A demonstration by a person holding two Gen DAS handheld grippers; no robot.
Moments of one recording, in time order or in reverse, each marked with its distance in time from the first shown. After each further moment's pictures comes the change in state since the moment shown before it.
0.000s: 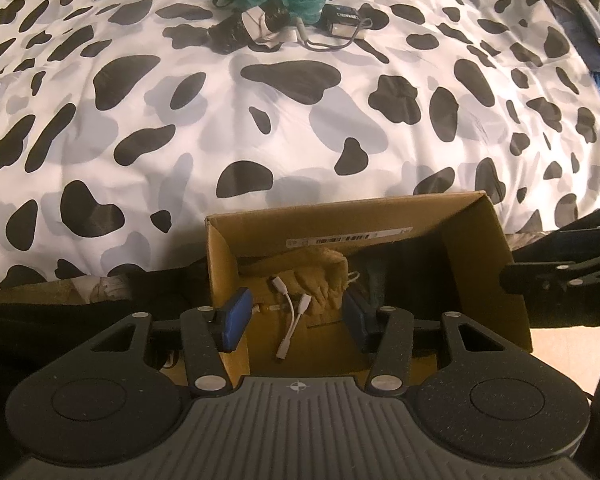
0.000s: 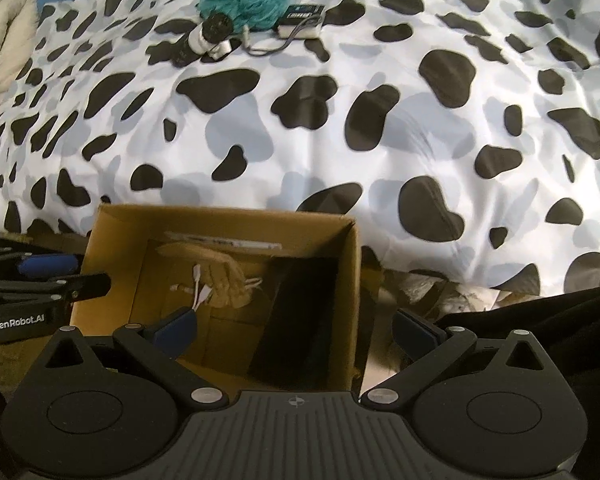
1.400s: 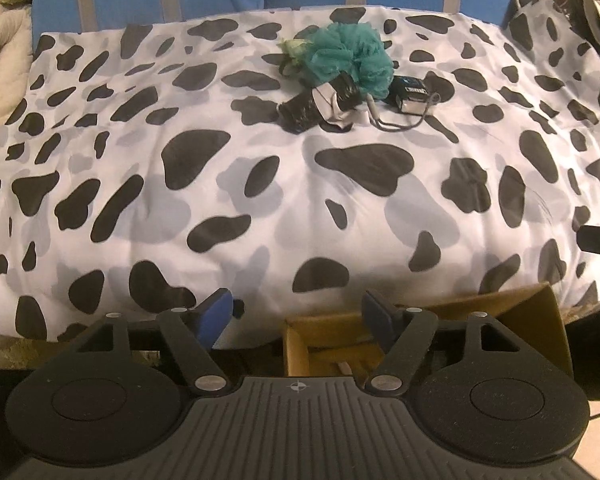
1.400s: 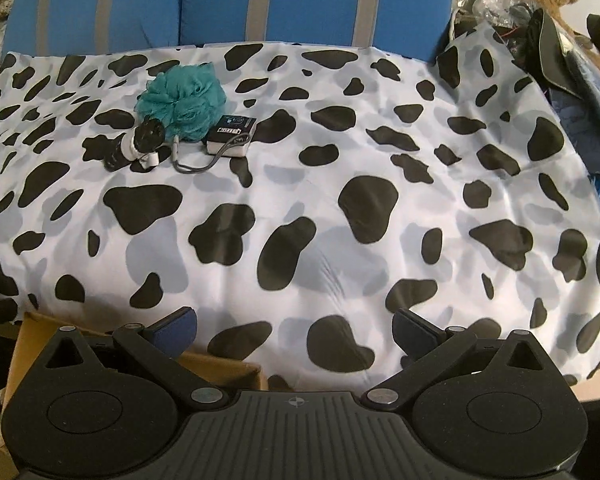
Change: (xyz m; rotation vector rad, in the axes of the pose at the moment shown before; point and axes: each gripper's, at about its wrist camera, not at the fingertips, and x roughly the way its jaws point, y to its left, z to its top) left arm -0.008 0.017 0.042 -0.037 -0.160 0.194; right arm -0.011 -0.016 0.051 -0.044 -0.280 -0.233
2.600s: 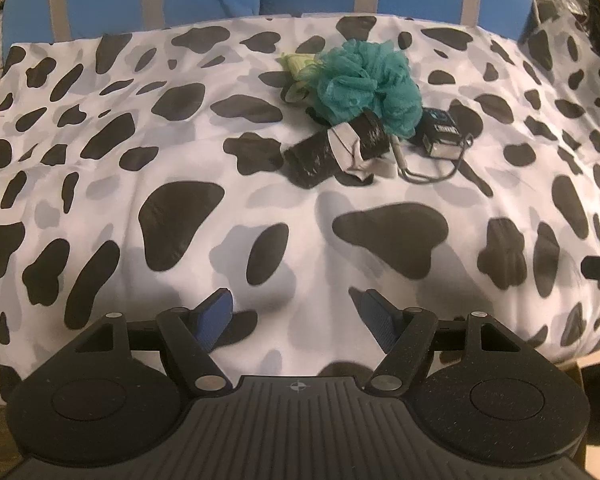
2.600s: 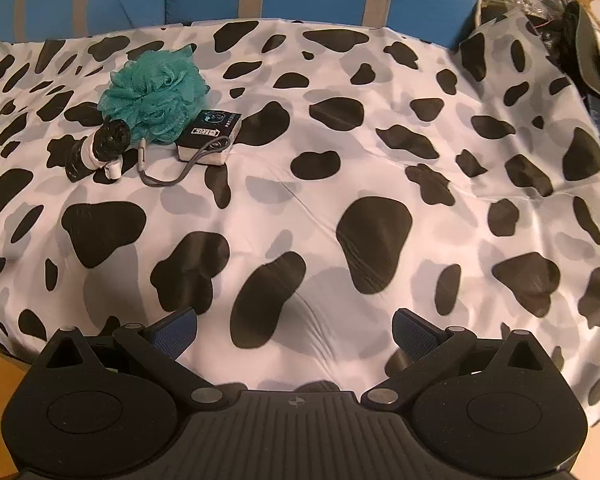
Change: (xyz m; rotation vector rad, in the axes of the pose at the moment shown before) left arm 0.057 0.023 0.067 0.000 -0.005 -0.047; right arm 0.070 -0.014 0.054 -0.017 0.085 0.041
